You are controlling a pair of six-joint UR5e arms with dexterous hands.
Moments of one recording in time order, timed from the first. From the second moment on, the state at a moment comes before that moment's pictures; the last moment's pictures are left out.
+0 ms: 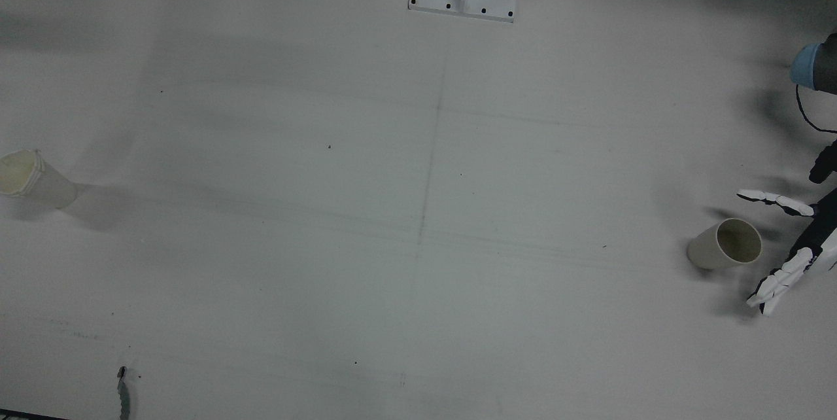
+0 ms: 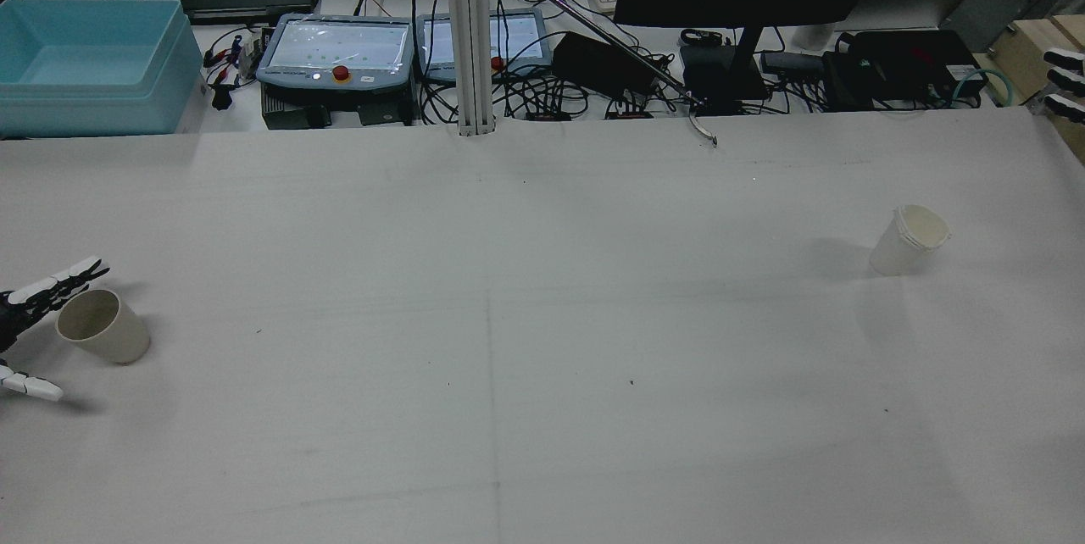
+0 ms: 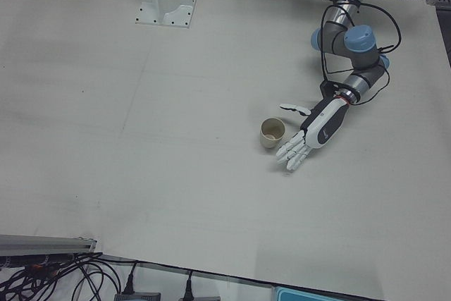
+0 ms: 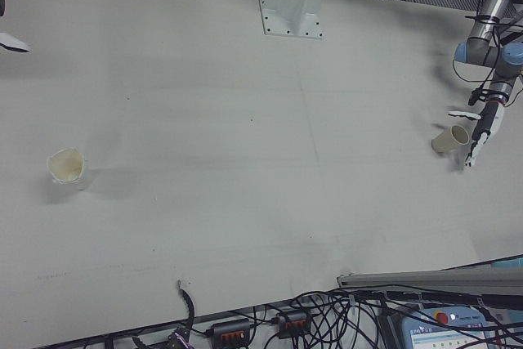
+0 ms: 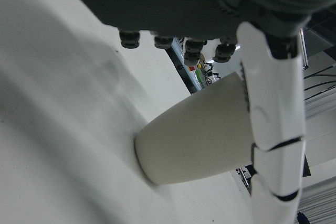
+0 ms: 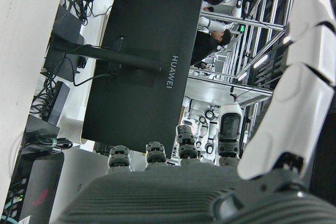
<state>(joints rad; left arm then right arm) -0.89 -1.46 -1.46 -0.48 1.49 0.62 1.43 -1.70 1.86 -3.29 -1.54 -0.18</state>
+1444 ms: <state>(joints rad) -0.69 -1.56 -1.51 -0.29 1.24 0.45 1.44 -1.74 1.86 -3.28 -1.54 -0.18</state>
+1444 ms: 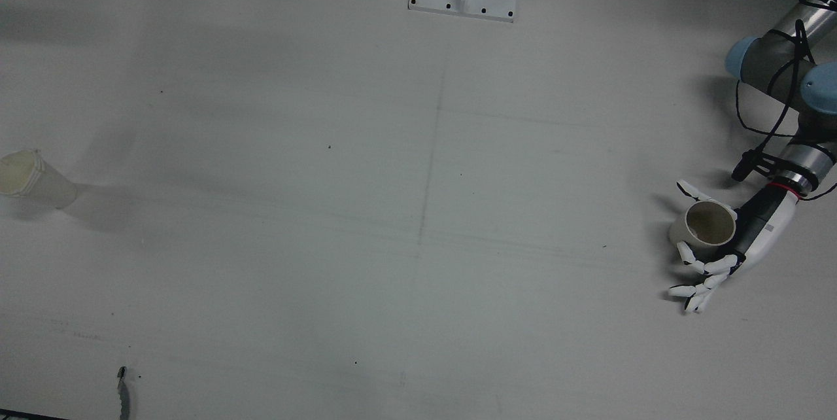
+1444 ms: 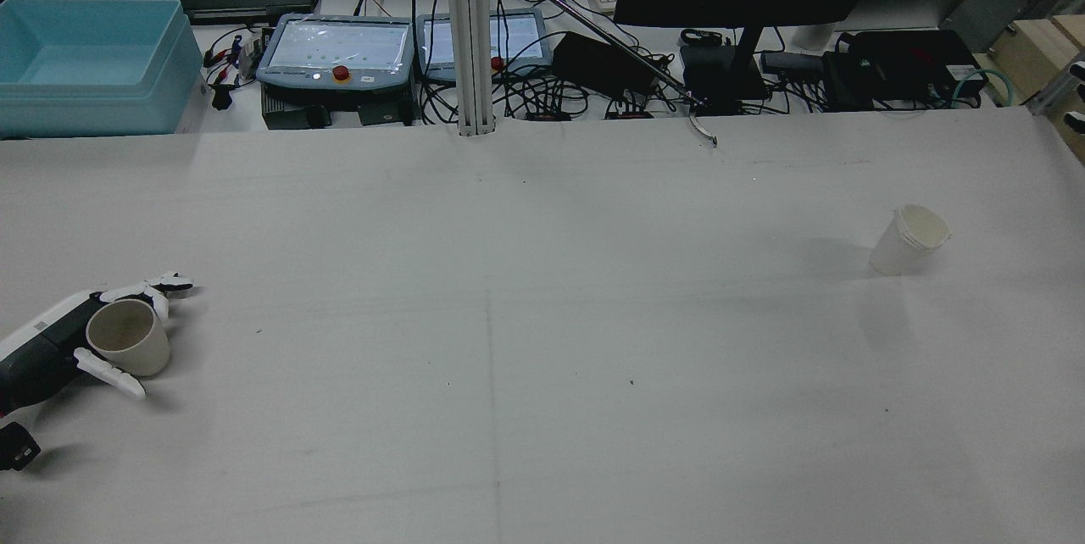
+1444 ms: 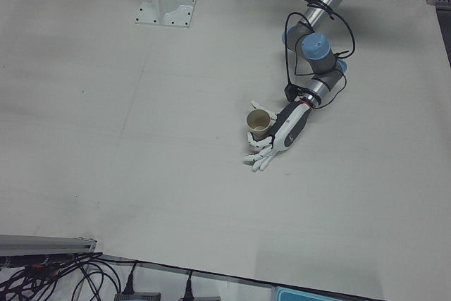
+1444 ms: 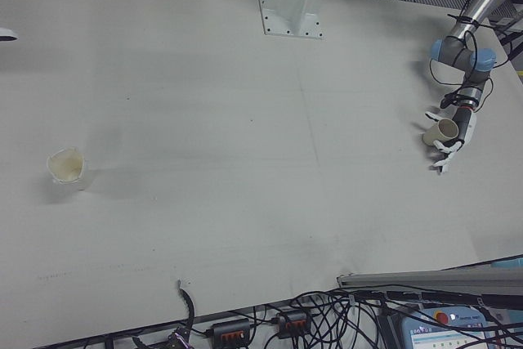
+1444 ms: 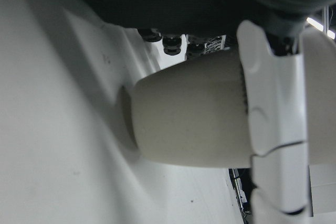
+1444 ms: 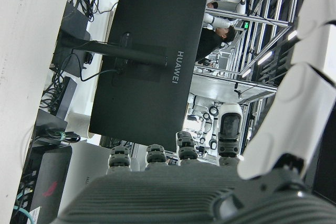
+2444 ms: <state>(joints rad) -0.88 -1.55 -1.85 0.03 1.30 0.15 1.48 -1.72 1.60 -3.06 -1.56 -0.24</state>
